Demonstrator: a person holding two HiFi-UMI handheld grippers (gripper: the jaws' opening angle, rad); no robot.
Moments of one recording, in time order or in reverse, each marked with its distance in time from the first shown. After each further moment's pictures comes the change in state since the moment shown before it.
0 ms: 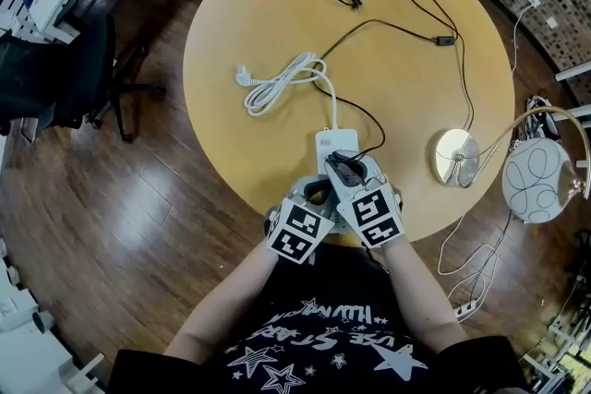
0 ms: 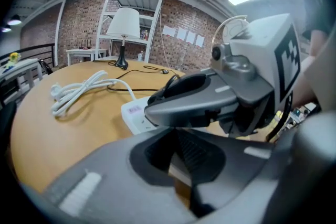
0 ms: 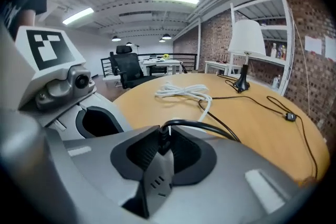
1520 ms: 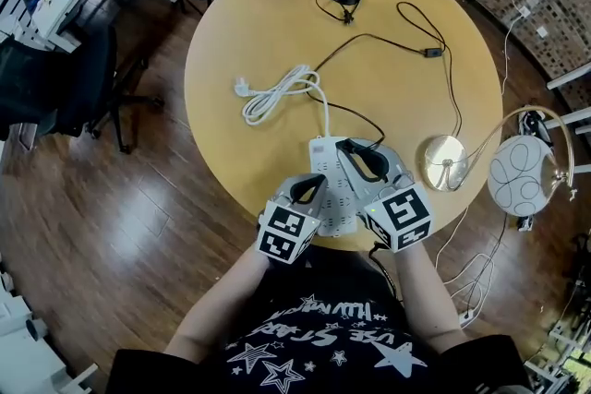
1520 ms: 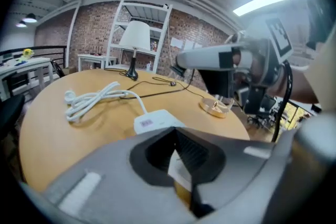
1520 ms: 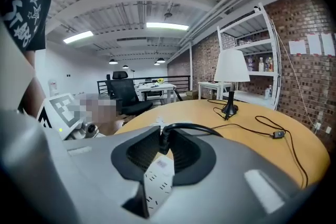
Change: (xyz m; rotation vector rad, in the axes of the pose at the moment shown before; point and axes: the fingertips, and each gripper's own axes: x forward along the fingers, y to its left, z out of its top) left arm -0.020 0.015 0.029 -0.100 -0.135 0.053; right arm -0.065 -0.039 0.078 0.081 -0.269 -0.038
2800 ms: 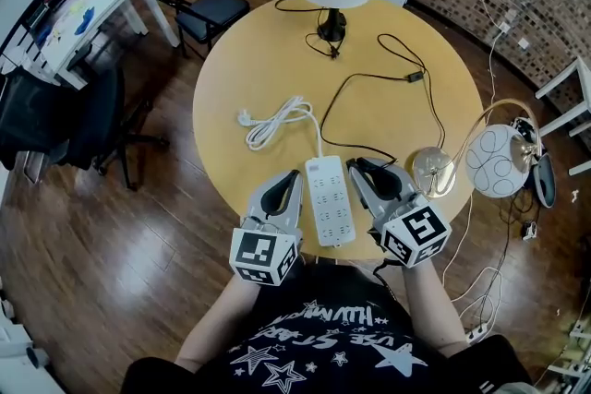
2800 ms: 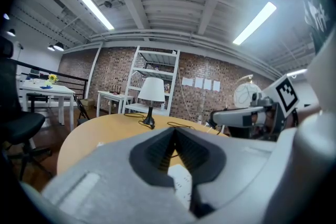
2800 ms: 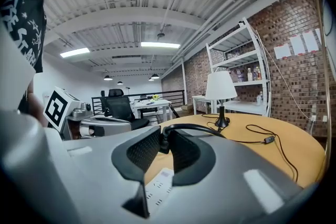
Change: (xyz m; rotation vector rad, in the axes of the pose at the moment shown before) left arm -0.099 0.016 0.119 0.032 -0.451 0.166; right arm -0.058 0.002 0.045 0.069 -0.185 -0.059
